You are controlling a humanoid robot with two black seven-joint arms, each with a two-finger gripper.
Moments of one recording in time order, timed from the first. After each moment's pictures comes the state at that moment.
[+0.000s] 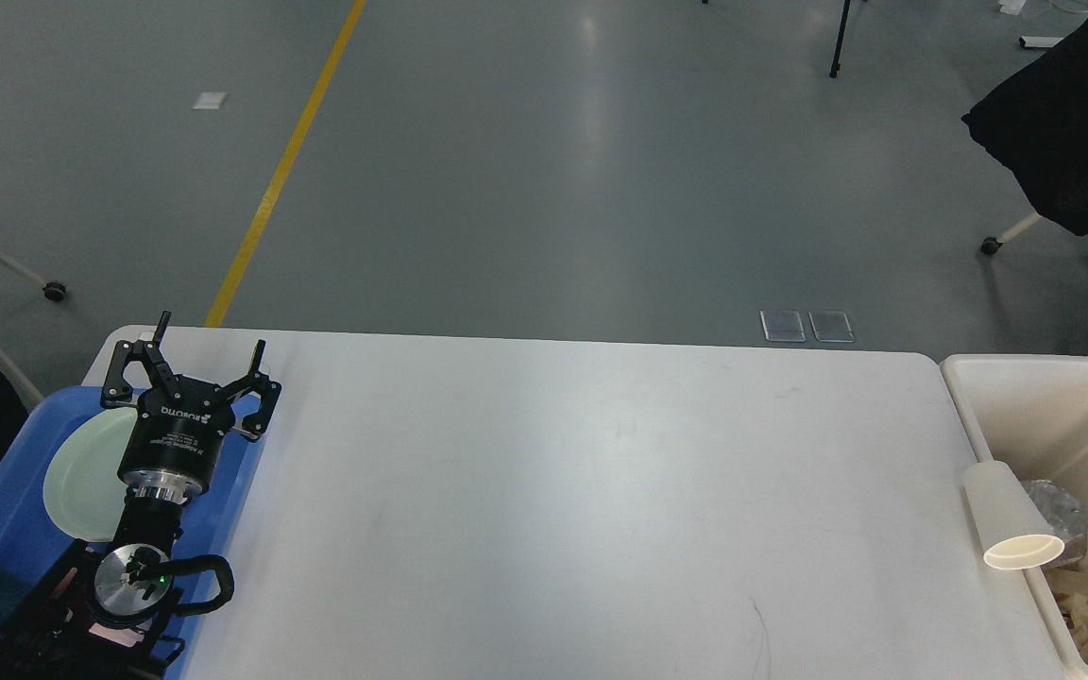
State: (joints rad) left arm -0.27 0.14 -1.39 -0.82 0.13 -0.55 -0.24; right arm 0.73 -0.50 -0.96 0.14 0.25 0.17 -0.26
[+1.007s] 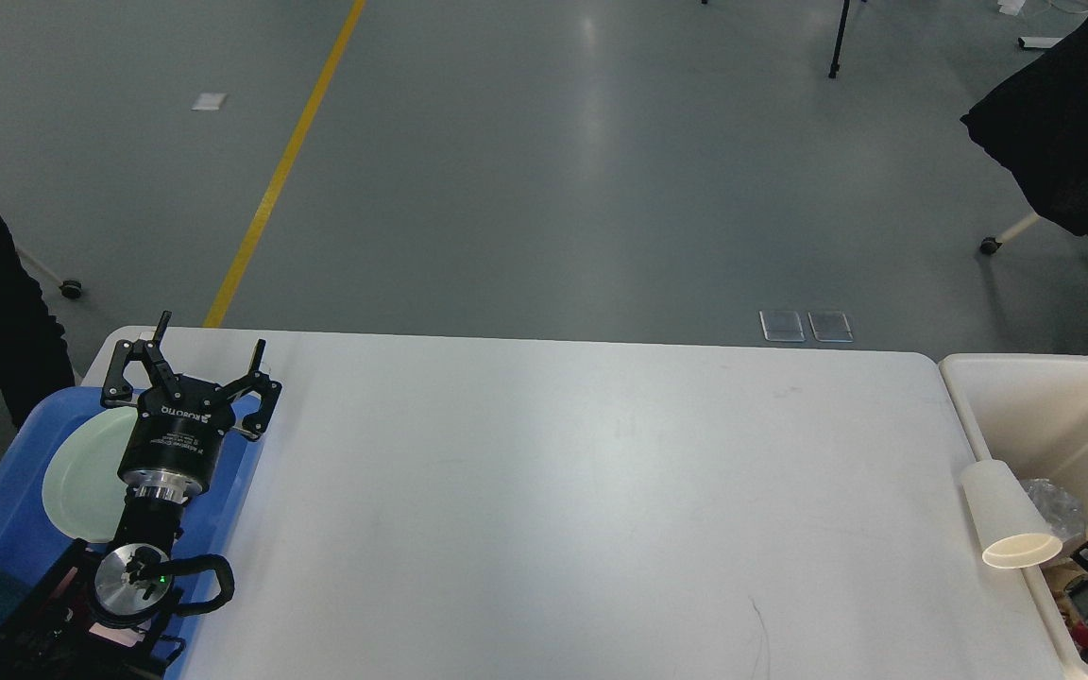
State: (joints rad) left arm -0.27 0.14 -1.39 -0.82 0.13 -0.55 -0.24; right arm 0.54 -0.35 -0.93 0.04 0.25 -0.02 -0.26
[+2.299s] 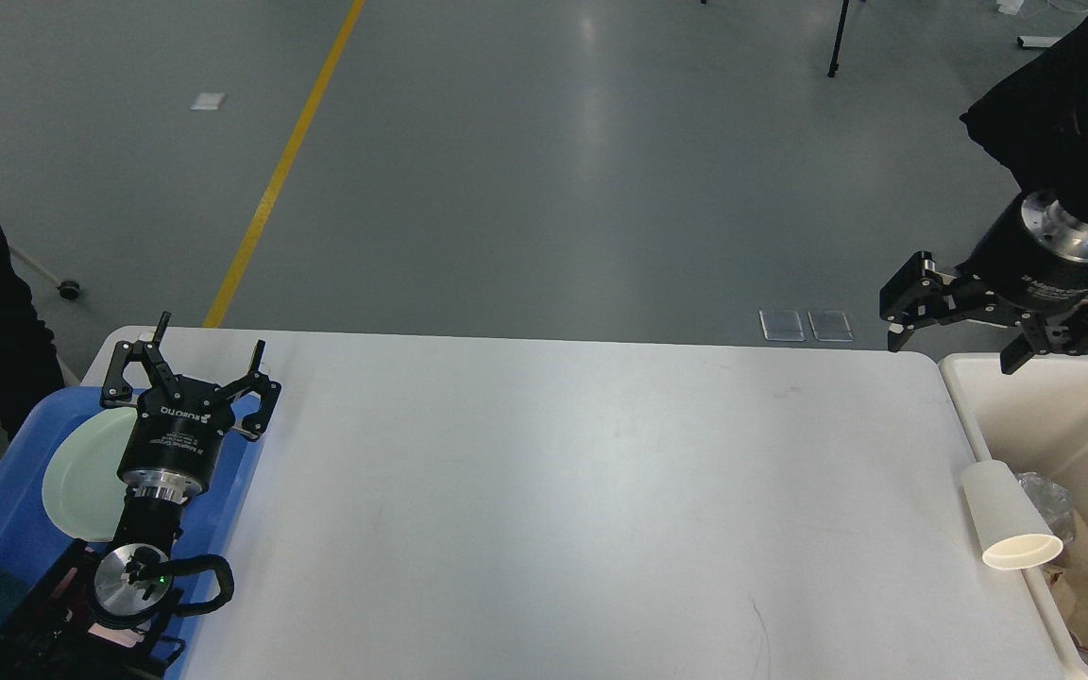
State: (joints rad) left arm -0.27 0.14 -1.39 -0.82 0.13 -0.55 -0.24; right arm 2.05 -0.50 -1.07 1.16 -0.04 0.88 -0.46
